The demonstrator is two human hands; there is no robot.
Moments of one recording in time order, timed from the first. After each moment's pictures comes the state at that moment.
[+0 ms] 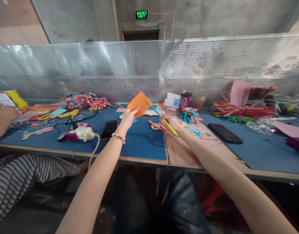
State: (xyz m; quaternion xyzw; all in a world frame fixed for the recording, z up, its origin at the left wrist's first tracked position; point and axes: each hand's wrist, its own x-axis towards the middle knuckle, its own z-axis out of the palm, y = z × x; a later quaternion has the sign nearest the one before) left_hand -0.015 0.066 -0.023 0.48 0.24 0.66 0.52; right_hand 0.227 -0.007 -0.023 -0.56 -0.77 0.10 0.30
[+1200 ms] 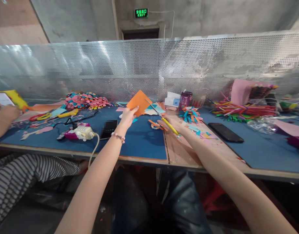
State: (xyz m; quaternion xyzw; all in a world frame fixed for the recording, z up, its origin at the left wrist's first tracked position) left_hand -0.017 0.072 -0.026 0.49 0.22 0.66 0.52; right_hand 0.232 -0.003 -0.027 -0.51 -0.79 0.14 0.30
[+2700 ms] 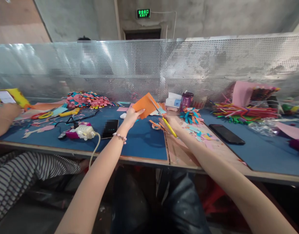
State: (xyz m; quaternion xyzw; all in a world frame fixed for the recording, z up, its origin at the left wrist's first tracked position) left_hand -0.009 0.058 -0.022 0.56 0.26 0.60 0.51; right_hand 0.216 -0.013 -0.024 -0.55 -0.76 0.11 0.33
